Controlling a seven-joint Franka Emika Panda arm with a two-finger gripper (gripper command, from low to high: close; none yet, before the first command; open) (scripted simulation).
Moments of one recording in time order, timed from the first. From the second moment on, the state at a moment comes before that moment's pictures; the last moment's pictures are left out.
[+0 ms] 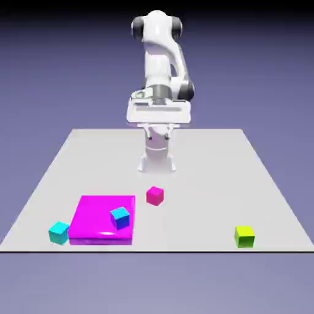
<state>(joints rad) -0.01 -0.56 0.03 -2.81 0.05 3.04 0.71</state>
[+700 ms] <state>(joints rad) -0.40 -0.47 0.54 -2.83 0.97 3.10 0.12</state>
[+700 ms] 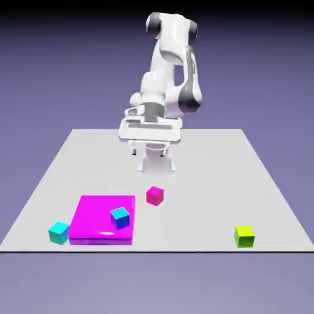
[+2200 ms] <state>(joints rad) -1.24 -0.27 1.62 -2.86 2.90 3.22 -1.13</state>
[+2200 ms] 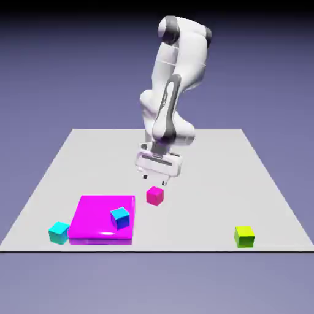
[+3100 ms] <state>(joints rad) -1.77 -0.42 2.17 -2.80 2.90 3.04 -1.07</state>
